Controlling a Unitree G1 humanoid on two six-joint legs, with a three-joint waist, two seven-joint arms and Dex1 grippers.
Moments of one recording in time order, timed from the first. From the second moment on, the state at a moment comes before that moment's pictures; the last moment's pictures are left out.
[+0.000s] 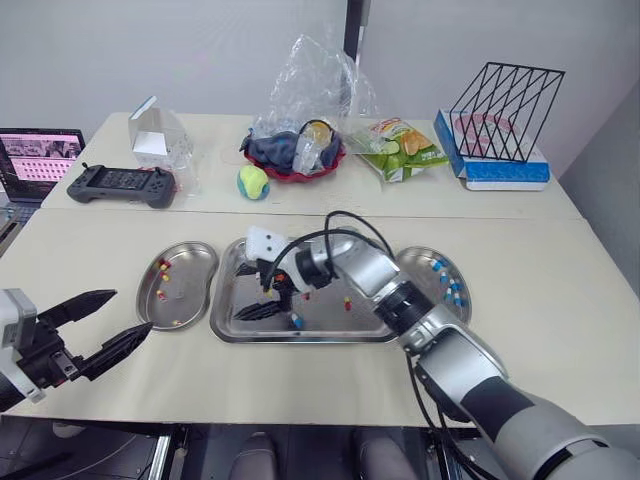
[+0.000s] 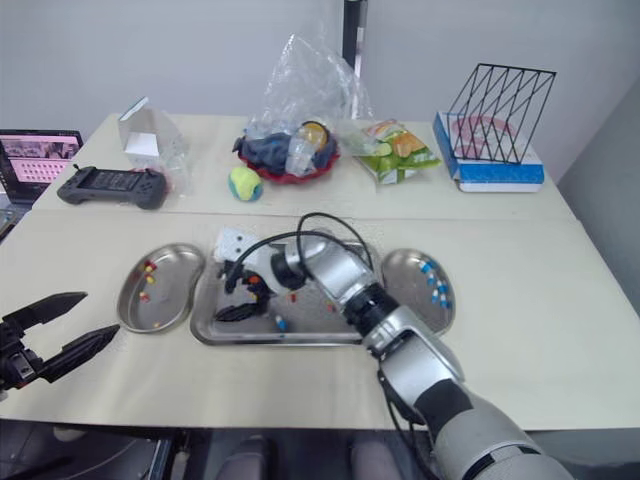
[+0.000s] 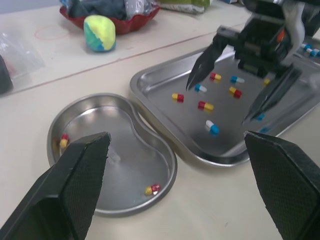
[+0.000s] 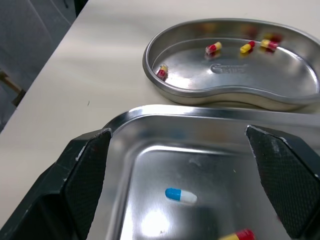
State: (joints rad) left arm 0.39 0.76 0.82 -0.42 -0.73 0.46 -1.03; right arm -1.05 -0.03 0.52 0.60 0.09 0.30 1.12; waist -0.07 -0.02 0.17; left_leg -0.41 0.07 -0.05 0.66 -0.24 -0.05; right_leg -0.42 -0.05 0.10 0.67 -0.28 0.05
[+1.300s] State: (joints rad) left arm 0.43 0.79 0.82 -0.45 -0.74 0.46 -1.02; right arm -1.05 0.06 0.47 0.86 -0.08 0.14 1.11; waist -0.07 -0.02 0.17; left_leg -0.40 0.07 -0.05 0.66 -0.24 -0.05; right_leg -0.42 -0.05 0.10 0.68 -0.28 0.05
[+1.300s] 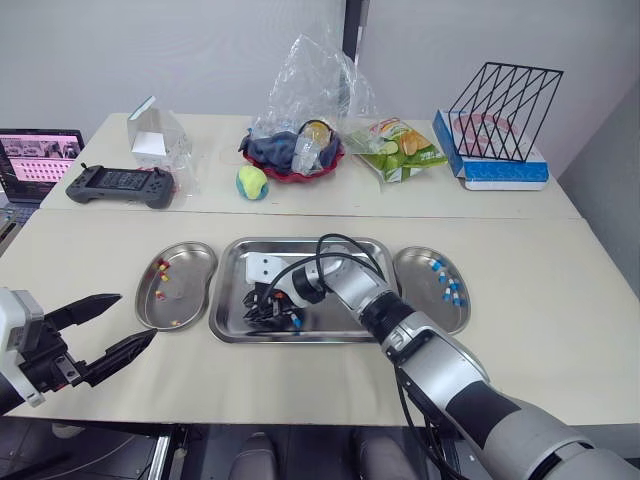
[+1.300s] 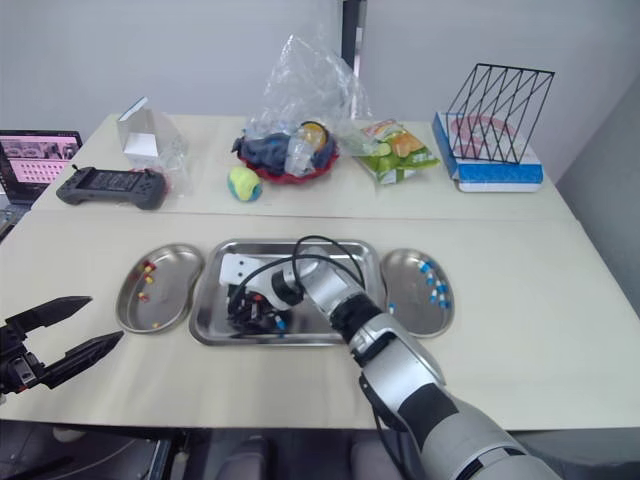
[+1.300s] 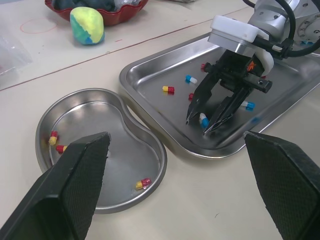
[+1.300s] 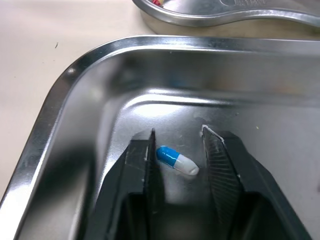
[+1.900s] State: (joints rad) left arm 0.42 0.80 0.81 -0.45 -0.73 0.46 -1.02; right arm -1.05 0.06 0.46 0.86 -0.10 0.14 1.13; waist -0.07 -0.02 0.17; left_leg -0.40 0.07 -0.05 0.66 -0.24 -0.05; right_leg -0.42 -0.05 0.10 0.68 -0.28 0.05
